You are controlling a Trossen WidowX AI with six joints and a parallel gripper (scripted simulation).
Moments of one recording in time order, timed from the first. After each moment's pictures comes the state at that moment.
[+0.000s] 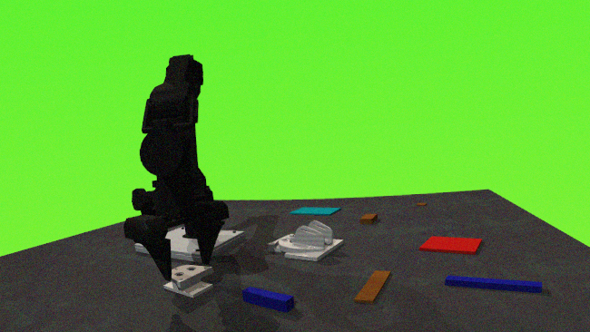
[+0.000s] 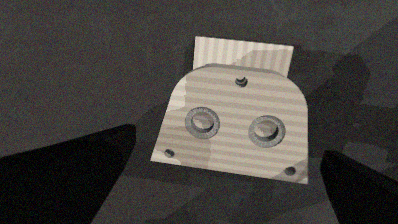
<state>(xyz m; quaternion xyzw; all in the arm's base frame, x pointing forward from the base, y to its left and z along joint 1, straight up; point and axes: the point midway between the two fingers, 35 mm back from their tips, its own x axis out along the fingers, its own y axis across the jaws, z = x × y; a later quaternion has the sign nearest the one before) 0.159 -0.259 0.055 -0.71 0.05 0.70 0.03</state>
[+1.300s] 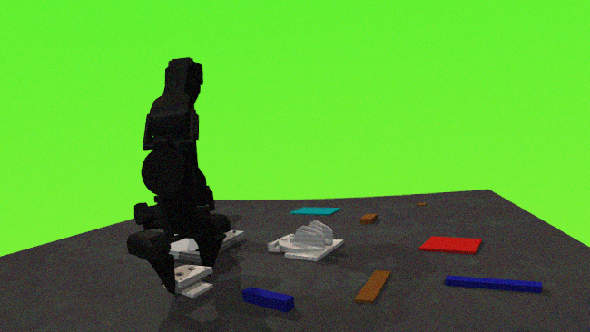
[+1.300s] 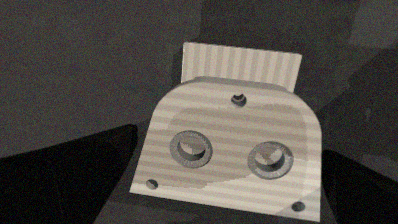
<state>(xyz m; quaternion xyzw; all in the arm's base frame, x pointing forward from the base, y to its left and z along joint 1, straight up) 0.158 -0.258 0.032 -0.71 0.05 0.70 0.03</state>
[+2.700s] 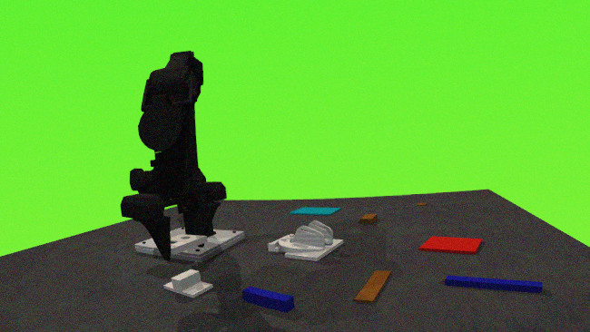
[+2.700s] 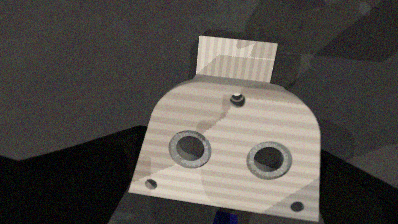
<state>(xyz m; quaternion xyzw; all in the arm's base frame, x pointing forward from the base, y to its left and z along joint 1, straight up) 0.158 -0.258 0.086 -0.71 0.05 0.70 0.03</state>
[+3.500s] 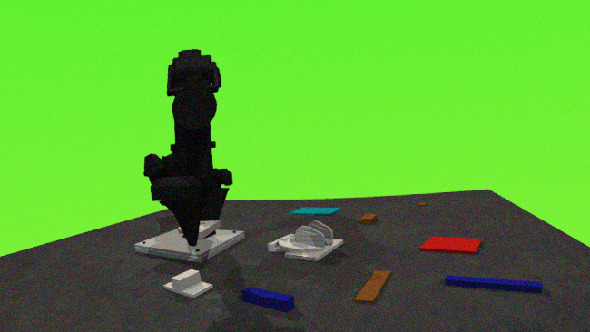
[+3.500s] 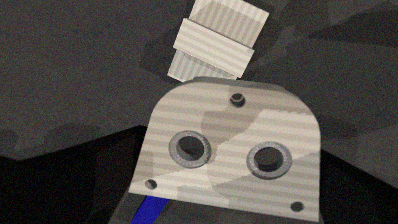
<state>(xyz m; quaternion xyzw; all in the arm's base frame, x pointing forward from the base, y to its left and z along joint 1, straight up) 0.182 -0.233 0.106 -0.71 -0.06 0.70 -0.08</state>
